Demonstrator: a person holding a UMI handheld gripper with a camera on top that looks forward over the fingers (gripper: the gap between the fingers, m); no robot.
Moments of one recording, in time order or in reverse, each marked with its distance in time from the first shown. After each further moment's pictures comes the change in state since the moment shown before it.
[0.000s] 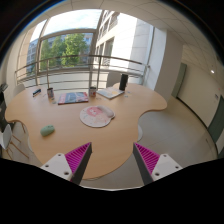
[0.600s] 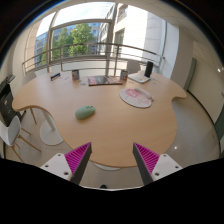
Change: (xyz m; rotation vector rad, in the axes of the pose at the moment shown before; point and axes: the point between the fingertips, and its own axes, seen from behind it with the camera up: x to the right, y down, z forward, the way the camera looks) arm -0.245 0.089 0.004 -0.105 -0.096 -0.011
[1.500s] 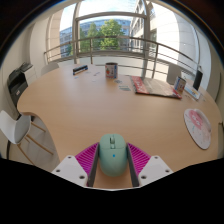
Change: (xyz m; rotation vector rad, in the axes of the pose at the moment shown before) arm -0.200 -0.108 0.238 -0.011 -0.305 -0.157
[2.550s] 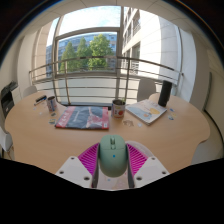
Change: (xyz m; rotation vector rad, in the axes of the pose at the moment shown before) arm 0.367 -0.117 -0.035 0.201 0.122 0.038
